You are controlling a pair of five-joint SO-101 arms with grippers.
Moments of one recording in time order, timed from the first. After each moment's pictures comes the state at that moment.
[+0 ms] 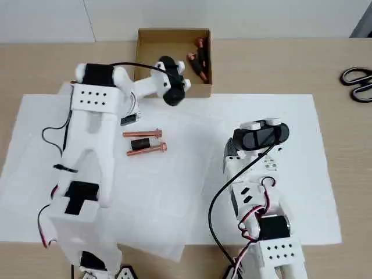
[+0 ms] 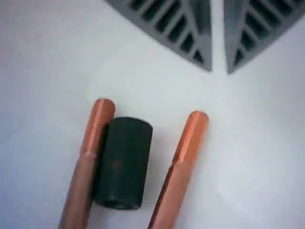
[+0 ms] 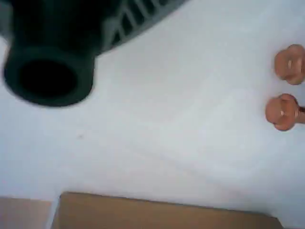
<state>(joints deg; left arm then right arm) 4.0 20.3 -27.9 99.3 -60.5 -10.7 -75.4 83.5 25.8 -5.3</state>
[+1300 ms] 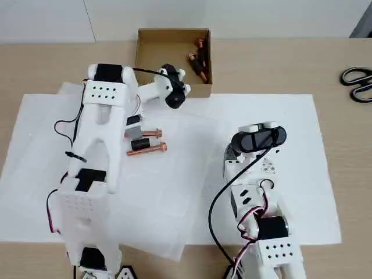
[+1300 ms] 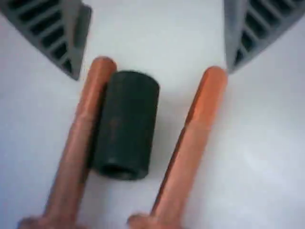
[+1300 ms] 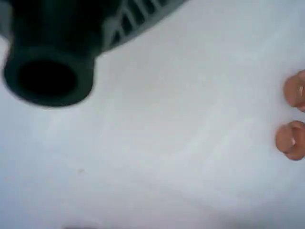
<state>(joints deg) 4.1 31.5 -33.5 99.1 -59.2 -10.6 -75.0 86.2 25.7 -5.5</state>
